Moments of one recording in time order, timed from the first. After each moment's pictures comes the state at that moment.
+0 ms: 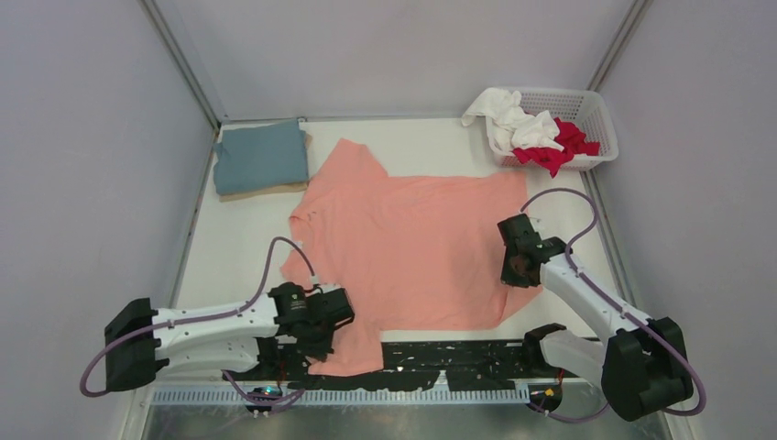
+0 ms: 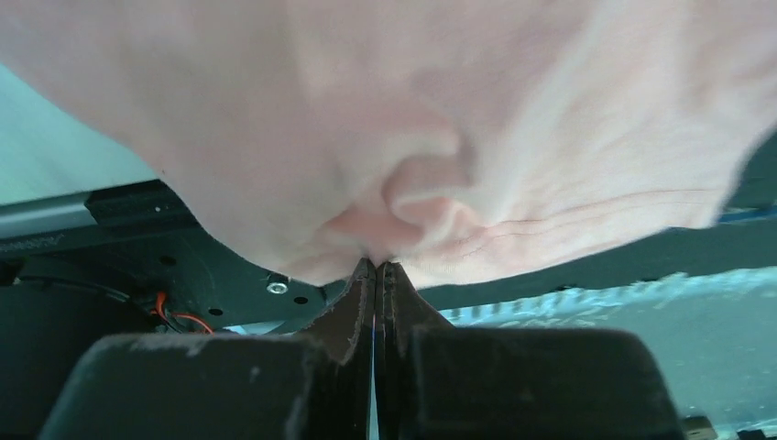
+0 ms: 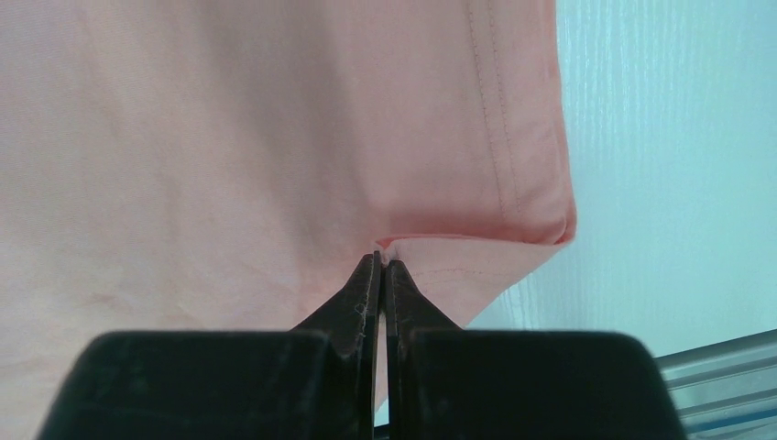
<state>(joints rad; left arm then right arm) -1.21 1.03 0.52 -0.99 0.02 -1.09 0.31 1.09 0.60 -0.76 0.27 0.52</state>
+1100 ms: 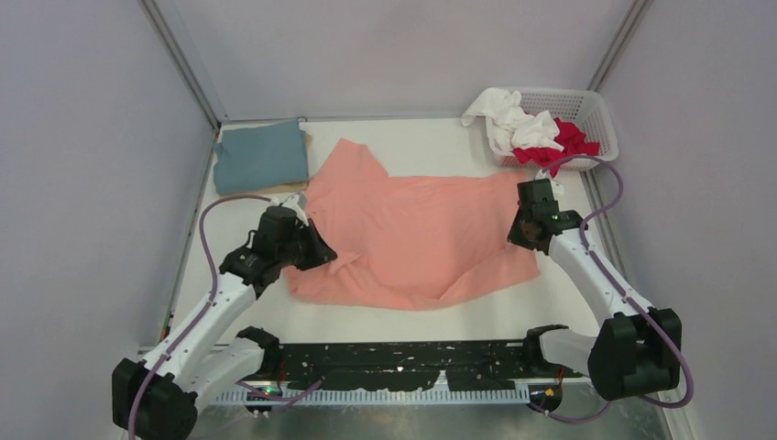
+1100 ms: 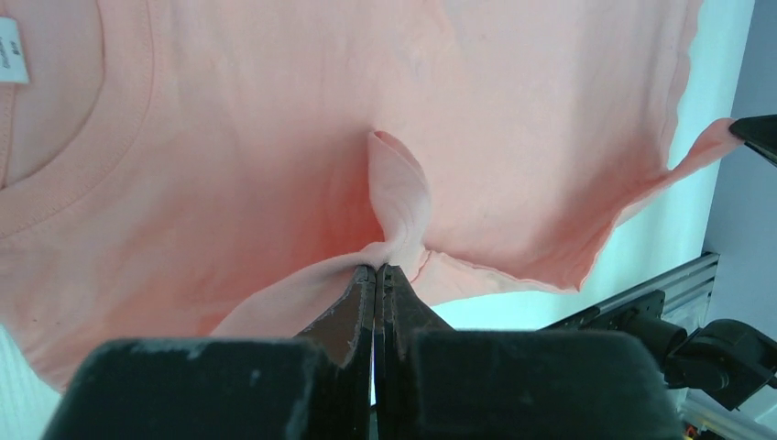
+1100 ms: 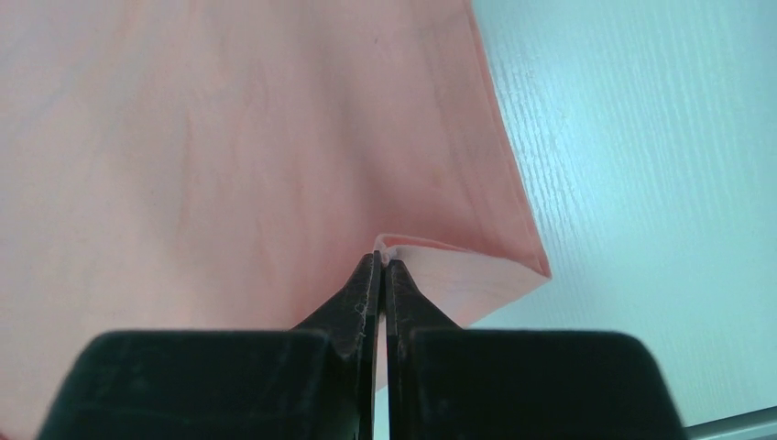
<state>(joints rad) -0.41 0.91 0.67 -0.50 0.18 -0.67 0.16 1.17 0.82 -0.67 0.24 0.50</state>
